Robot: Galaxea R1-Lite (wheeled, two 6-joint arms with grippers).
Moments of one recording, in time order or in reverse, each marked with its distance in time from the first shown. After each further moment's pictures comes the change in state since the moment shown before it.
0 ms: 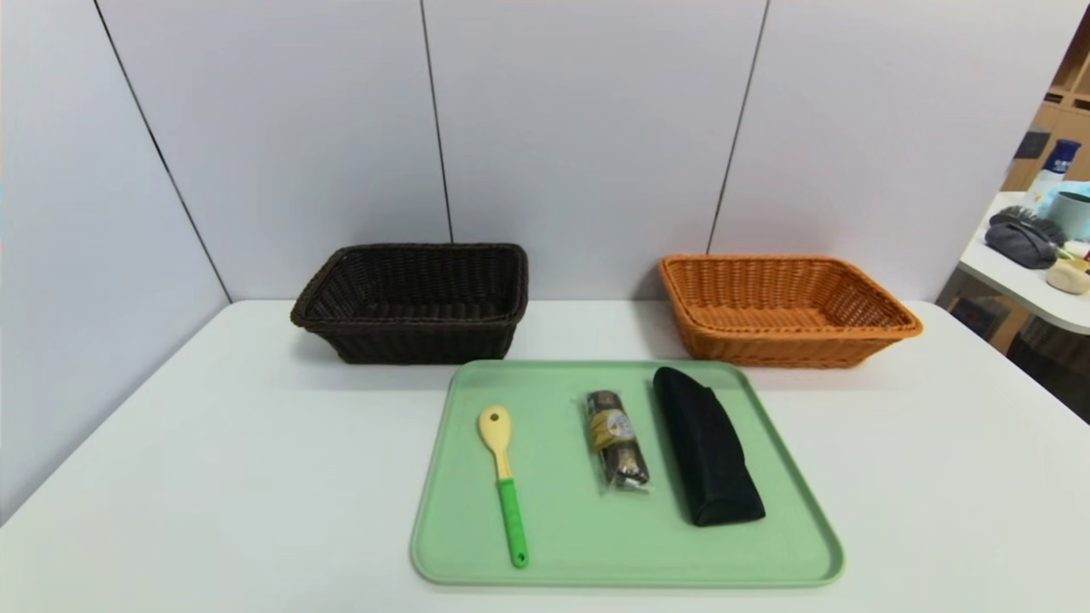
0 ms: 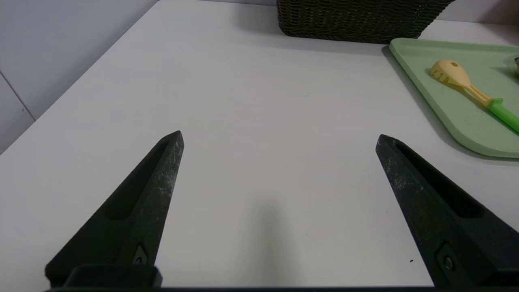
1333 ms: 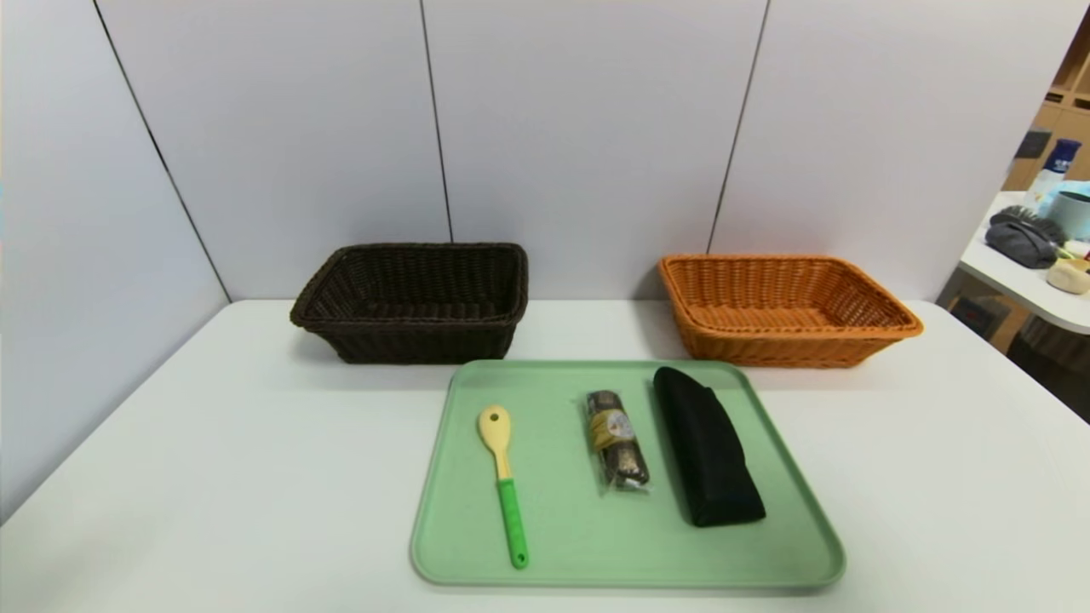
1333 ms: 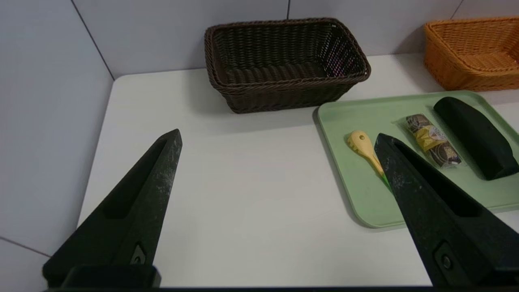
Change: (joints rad) left arm -0.012 0.779 -1.014 0.403 -0.180 0.084; right arm 0.080 0.969 -1.349 0.527 0.099 -0.123
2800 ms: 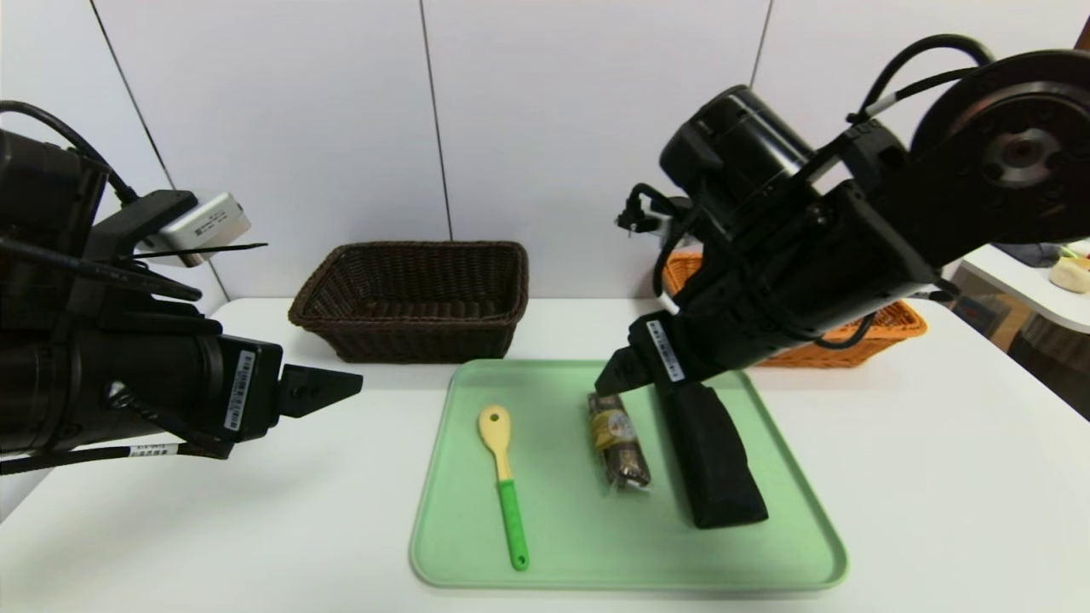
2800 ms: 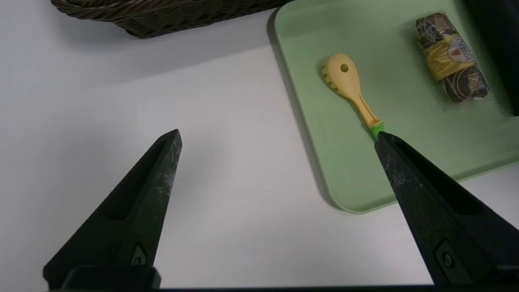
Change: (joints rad) left arm -0.448 0.509 -0.030 -0.057 0.263 -0.152; right arm 0.647 0.919 -0.450 0.327 -0.183 0.327
